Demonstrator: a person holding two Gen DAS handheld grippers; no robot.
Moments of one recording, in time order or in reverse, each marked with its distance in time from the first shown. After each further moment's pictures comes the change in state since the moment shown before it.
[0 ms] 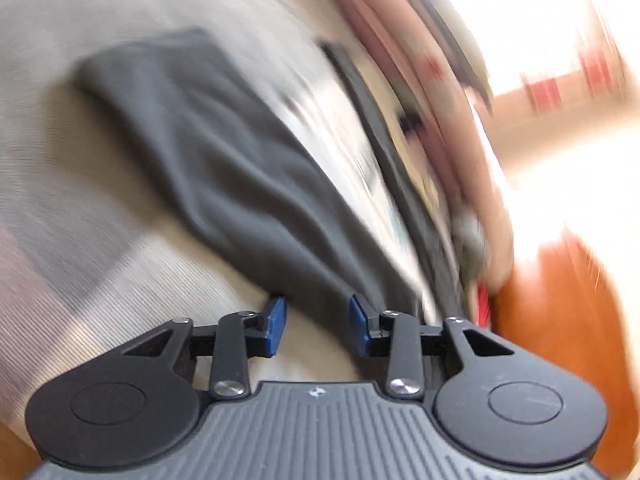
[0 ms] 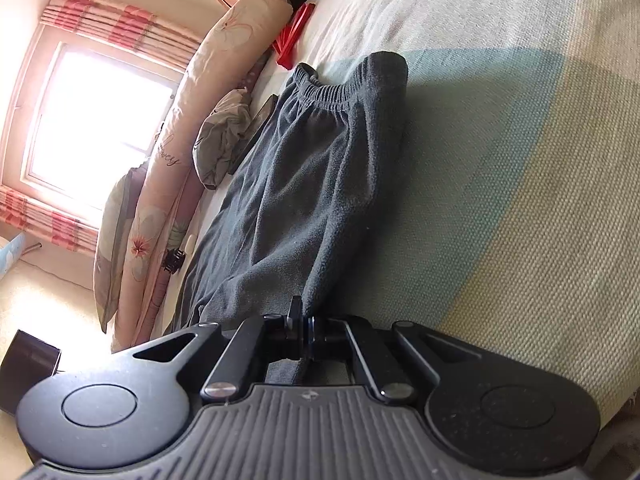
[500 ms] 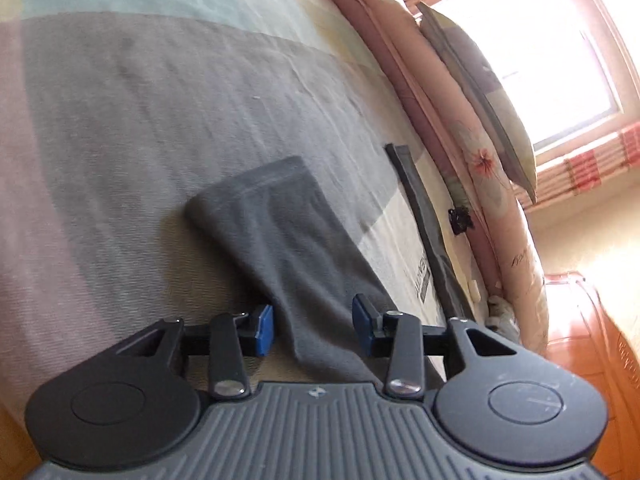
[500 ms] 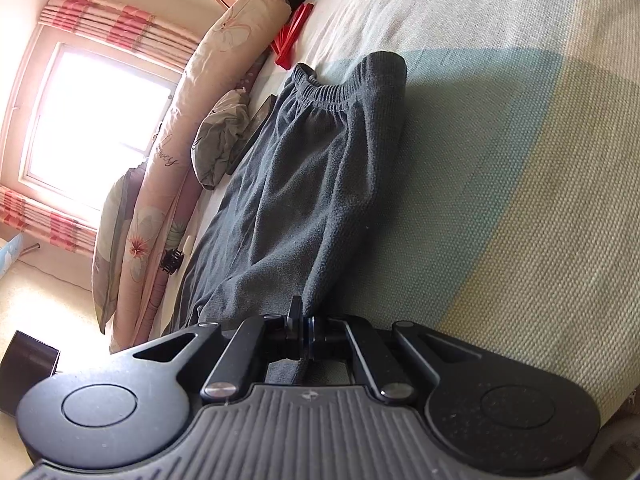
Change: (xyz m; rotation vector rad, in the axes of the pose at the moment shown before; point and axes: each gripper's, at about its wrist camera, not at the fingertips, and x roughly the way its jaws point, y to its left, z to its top) left arm -0.012 0.003 0.034 0.025 -0.208 0.156; right arm 0.001 -0.001 0.001 -0.003 0.005 -0.007
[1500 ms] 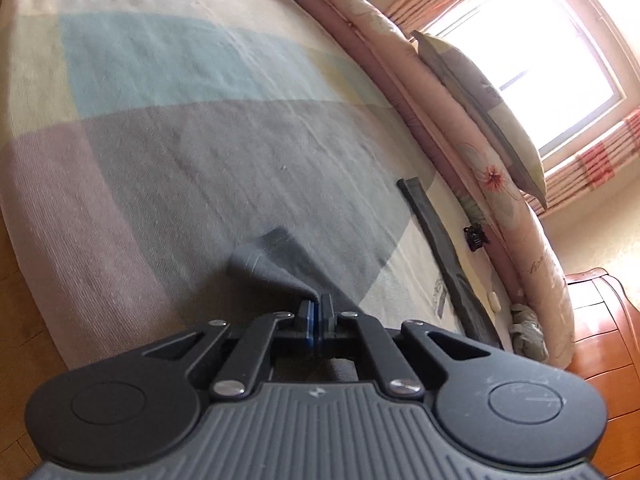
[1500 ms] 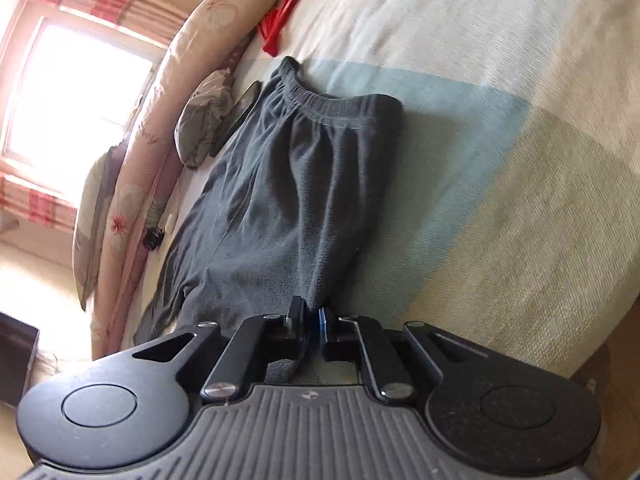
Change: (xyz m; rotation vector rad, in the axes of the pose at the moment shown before) left arm -0.063 0.014 0.022 0.061 -0.070 0.075; right arm -0.030 0.000 0.013 0.009 0.077 -0.055
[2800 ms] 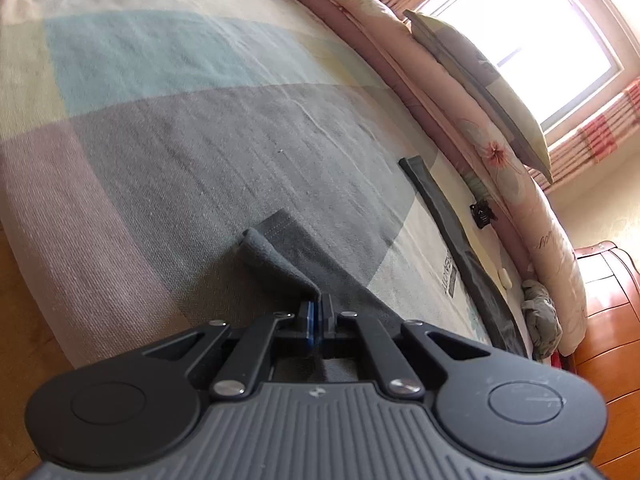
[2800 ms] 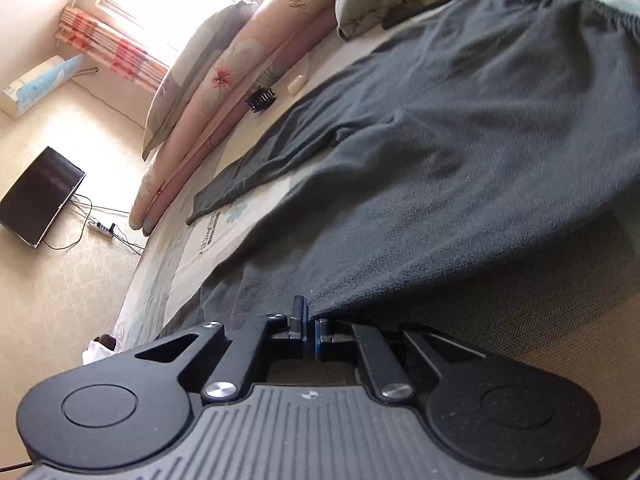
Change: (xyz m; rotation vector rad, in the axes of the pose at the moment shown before) left arm -0.003 -0.007 0.001 0.071 0.036 0.006; right arm 0.055 0.123 -0.105 -0.418 0.243 0.134
